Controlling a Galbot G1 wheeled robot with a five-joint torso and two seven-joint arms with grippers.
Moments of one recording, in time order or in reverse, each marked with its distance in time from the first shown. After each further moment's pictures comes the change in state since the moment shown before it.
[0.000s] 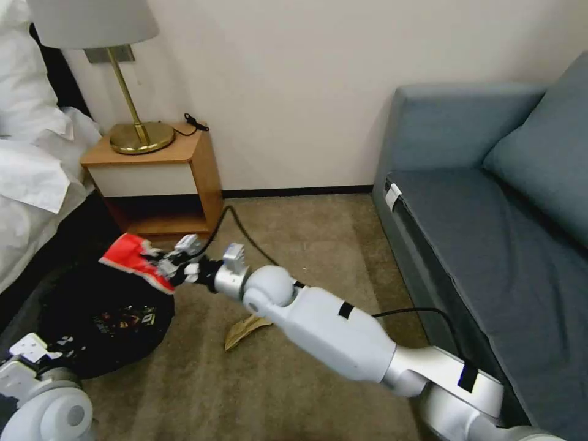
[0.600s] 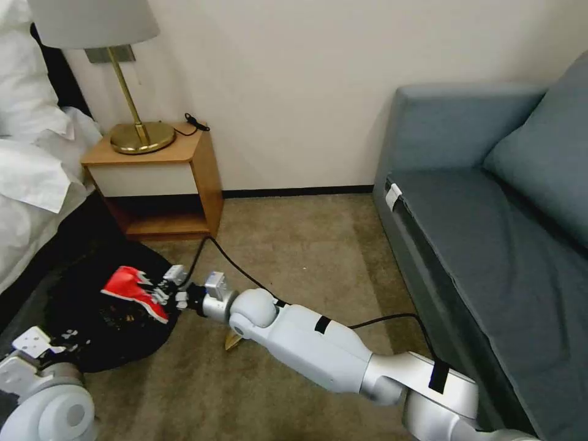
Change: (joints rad) left arm 0.001 -0.016 0.003 -0.061 -0.031 0.033 -0.004; right arm -0.015 0.041 -0.048 -0.245 -0.107 0.086 0.032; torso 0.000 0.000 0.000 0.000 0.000
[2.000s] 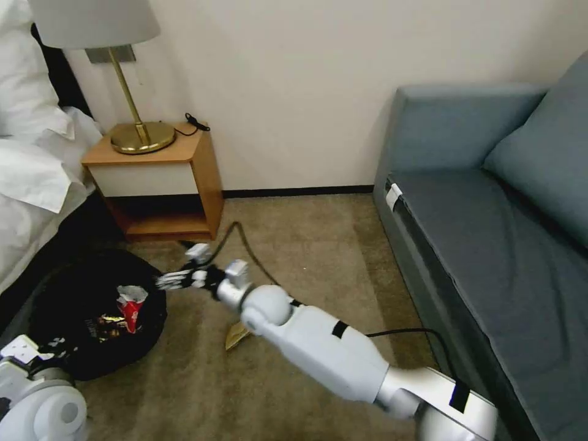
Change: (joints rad) left arm -0.015 0.018 -0.038 0.075 0.015 -0.032 -0.001; right arm -0.090 -0.081 0.174 0.085 -0.049 0.040 0.125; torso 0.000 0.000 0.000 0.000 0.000
